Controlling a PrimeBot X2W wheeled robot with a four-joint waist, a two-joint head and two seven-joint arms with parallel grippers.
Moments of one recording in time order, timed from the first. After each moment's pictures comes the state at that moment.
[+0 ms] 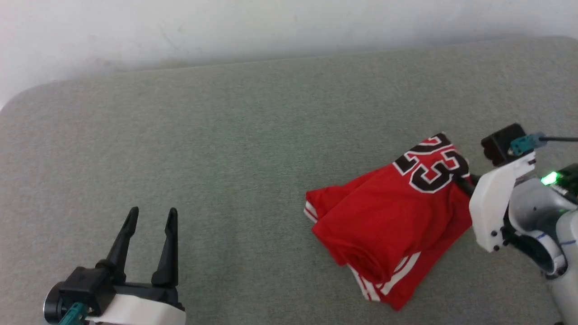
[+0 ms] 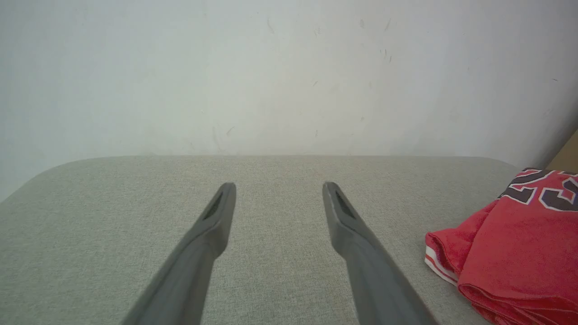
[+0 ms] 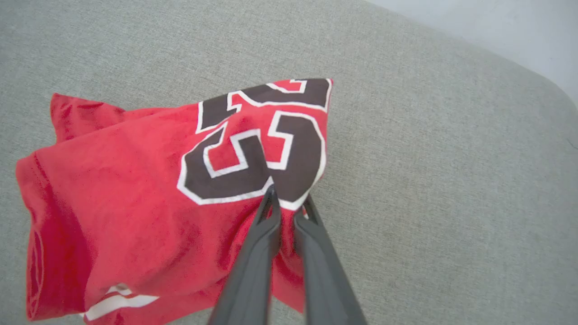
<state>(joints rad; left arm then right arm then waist) 0.11 0.30 -0.15 -0.16 -0.37 0.08 -0.23 -0.35 -0.43 0.24 0.04 0.41 0.13 0.73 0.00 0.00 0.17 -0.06</state>
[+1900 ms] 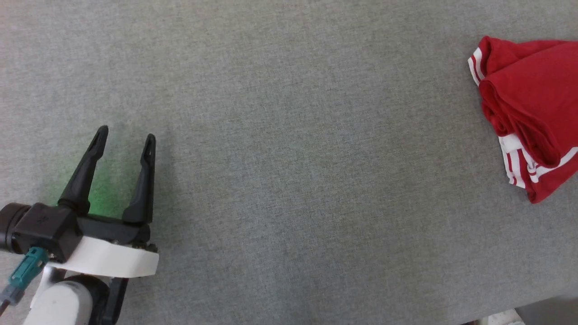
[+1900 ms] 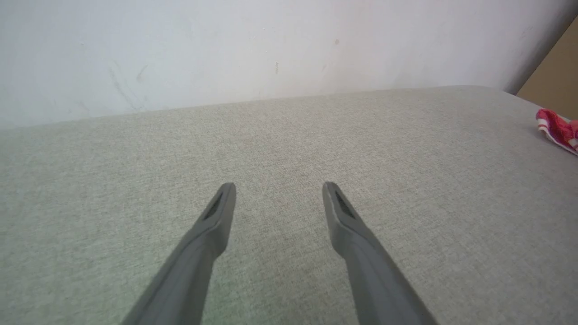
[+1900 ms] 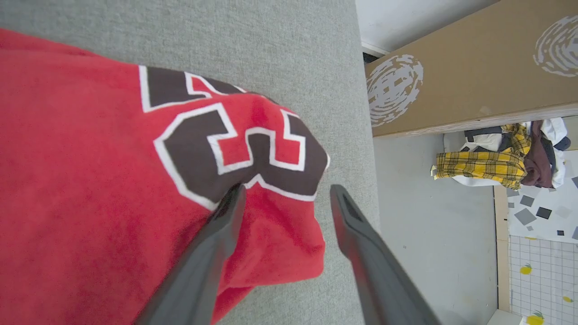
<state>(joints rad) -0.09 0.46 -0.14 -0.31 -0.34 0.07 -0.11 -0.64 -0.55 -0.08 0.40 0.05 0.13 0.54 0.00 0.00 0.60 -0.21</state>
